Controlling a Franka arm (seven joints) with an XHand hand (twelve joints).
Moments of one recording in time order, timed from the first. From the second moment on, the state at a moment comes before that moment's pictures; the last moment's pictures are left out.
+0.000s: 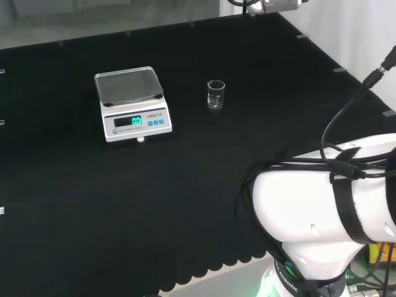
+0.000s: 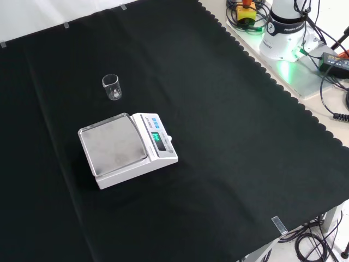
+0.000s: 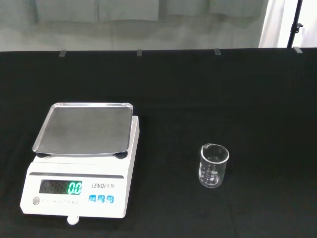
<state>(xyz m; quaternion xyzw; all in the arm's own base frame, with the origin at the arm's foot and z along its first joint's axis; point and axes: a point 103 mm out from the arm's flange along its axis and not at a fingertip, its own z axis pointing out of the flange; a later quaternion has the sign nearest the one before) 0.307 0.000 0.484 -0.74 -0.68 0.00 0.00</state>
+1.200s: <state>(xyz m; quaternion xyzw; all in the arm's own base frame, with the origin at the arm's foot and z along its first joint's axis) 0.342 -0.006 0.486 -0.74 -0.67 -0.01 0.01</state>
